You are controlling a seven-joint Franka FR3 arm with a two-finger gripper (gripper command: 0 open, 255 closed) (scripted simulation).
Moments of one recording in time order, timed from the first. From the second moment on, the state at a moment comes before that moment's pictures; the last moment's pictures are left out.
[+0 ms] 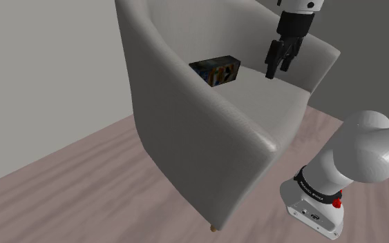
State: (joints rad) arm 0.02 -0.79 0.01 -2.40 0.00 1.50 0.09
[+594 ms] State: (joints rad) arm 0.21 -0.58 -0.15 -2.25 -0.10 1.63 -0.52
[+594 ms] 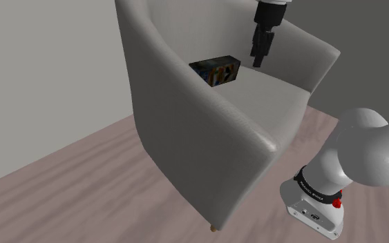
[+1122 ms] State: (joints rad) arm 0.39 -0.39 -0.24 -2.08 -0.09 1.73 -1.13
